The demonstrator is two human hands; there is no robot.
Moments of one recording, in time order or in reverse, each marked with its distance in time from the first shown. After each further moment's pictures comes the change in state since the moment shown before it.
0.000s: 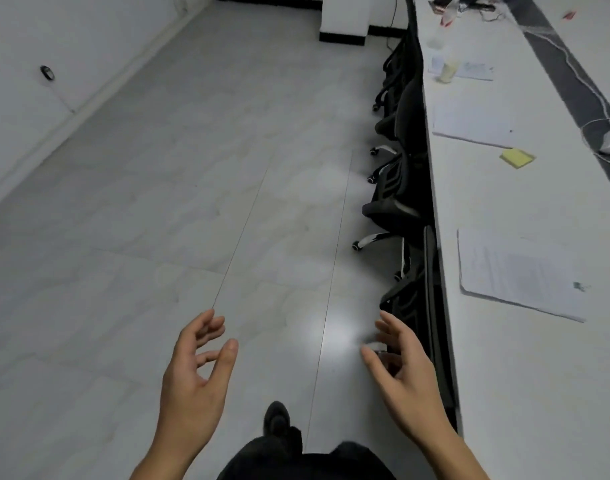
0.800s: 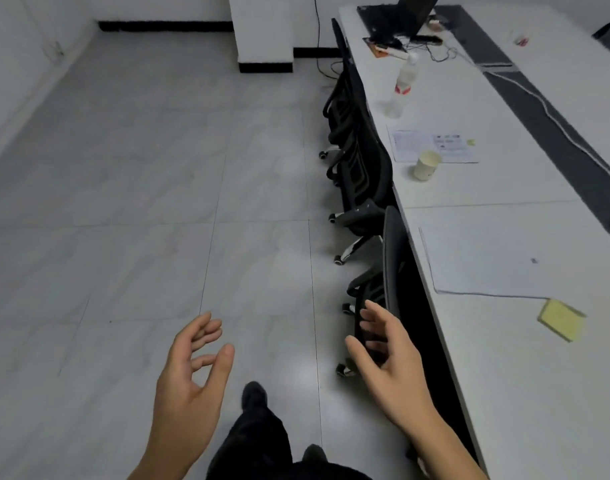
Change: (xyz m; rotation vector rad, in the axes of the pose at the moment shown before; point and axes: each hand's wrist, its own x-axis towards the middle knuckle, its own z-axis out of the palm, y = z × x) left_hand 0.677 0.172 0.287 0.041 -0.247 0.090; right_hand 0.701 -0.097 -0.031 0.023 0.184 0.077
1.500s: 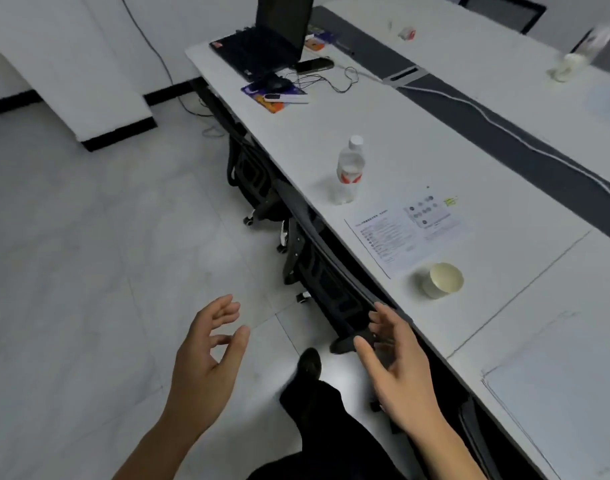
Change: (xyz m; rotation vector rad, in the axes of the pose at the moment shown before) left_hand 0.669 0.126 0.204 0.152 -0.551 0.266; right_hand 0.542 -0.064 0.038 0.083 0.511 0.238
